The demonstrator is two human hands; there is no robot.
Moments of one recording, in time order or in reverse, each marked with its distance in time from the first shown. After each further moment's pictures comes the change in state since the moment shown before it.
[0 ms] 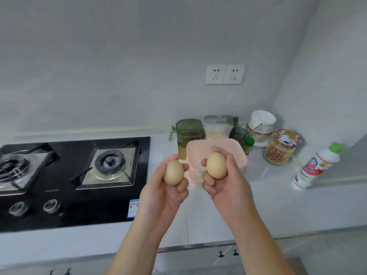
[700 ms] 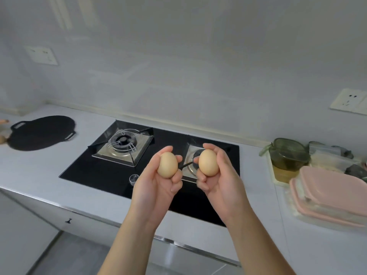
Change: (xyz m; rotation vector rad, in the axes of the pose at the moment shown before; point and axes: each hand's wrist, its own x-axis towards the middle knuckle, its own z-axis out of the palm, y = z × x) left_hand -0.089 0.217 -0.229 -0.071 0.145 0.348; right_hand -0.006 0.215 0.247 -0.133 -0.387 0.178
